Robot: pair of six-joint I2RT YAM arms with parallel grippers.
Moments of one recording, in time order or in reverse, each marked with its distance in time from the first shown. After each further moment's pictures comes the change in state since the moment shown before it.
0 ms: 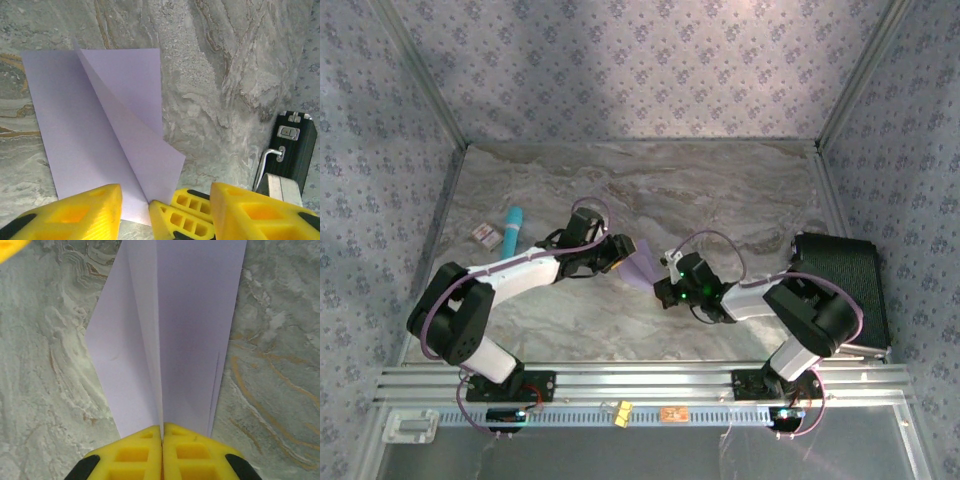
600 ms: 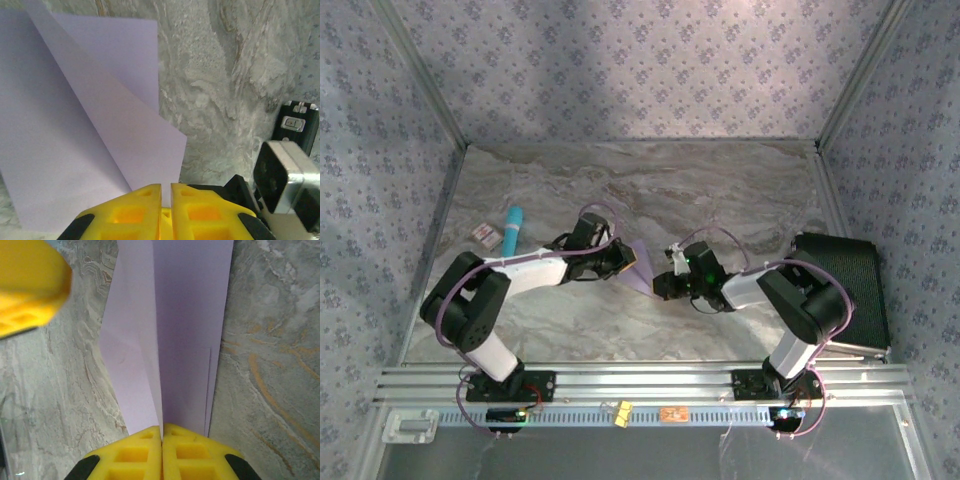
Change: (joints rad) left arm -0.018 0.099 -0.022 0.111 0.062 -0.029; right arm -0.114 0.079 0.055 0.004 -0.289 0.174
